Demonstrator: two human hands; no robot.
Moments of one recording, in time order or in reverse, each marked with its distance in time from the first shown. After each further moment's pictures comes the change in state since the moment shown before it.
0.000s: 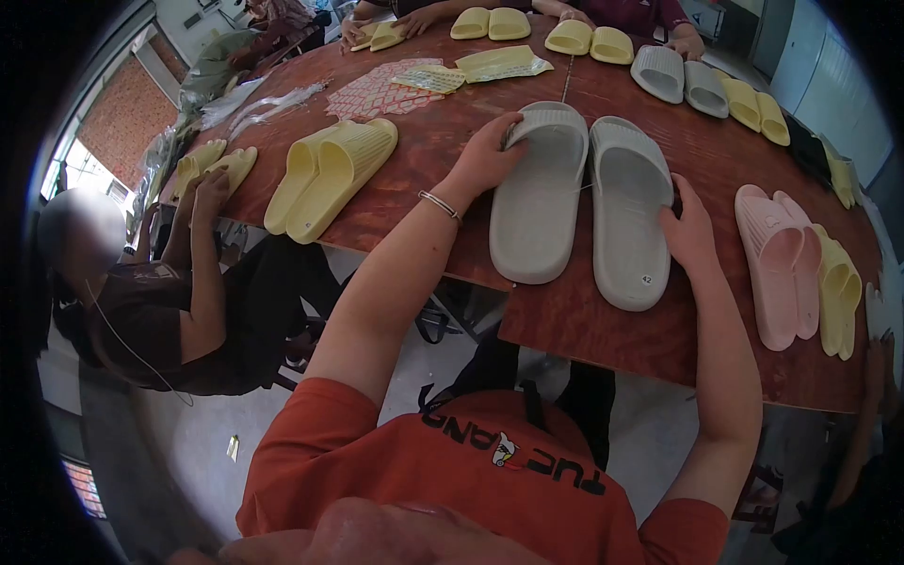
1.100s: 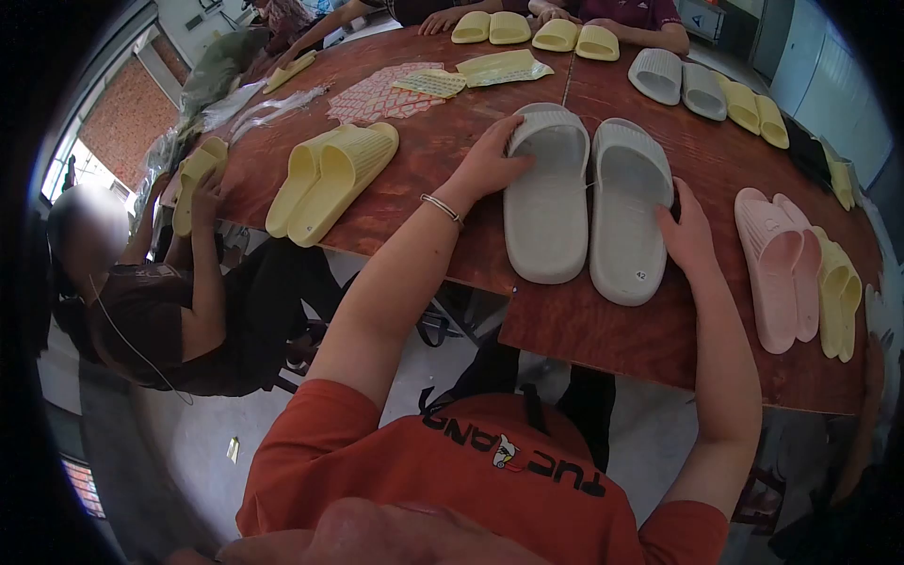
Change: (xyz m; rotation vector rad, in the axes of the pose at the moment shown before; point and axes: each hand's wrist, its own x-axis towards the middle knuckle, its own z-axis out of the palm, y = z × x) left_hand 0.002 -0.004 0.000 0.040 -0.092 -0.046; right_hand 0.004 0.010 0.003 -0.061 -0.004 -0.024
